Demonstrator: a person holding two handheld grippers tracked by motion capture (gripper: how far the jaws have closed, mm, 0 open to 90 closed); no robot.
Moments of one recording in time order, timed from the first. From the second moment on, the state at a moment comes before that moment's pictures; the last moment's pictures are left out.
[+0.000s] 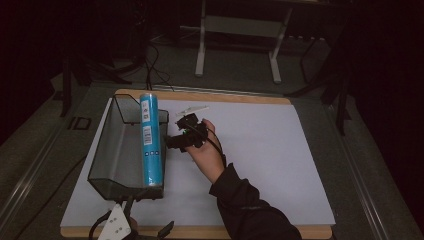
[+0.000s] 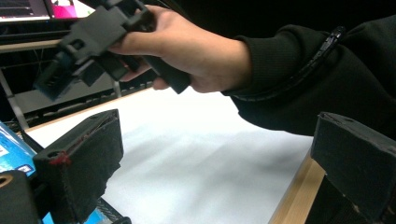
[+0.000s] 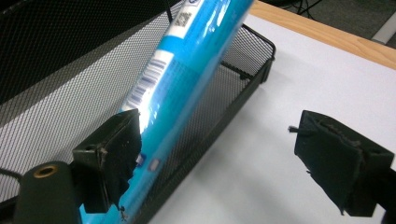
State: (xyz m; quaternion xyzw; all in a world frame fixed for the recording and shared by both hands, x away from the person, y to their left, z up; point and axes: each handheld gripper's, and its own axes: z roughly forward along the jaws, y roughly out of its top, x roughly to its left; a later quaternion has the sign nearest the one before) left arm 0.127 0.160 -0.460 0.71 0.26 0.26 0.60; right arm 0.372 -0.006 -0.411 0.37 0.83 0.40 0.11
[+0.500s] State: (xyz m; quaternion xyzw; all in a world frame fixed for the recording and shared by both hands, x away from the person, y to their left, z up) left arm 0.128 0.158 -0.460 0.71 0.26 0.26 0.60; right arm 0.345 -0.059 -0.419 0.35 0.83 0.42 0.12
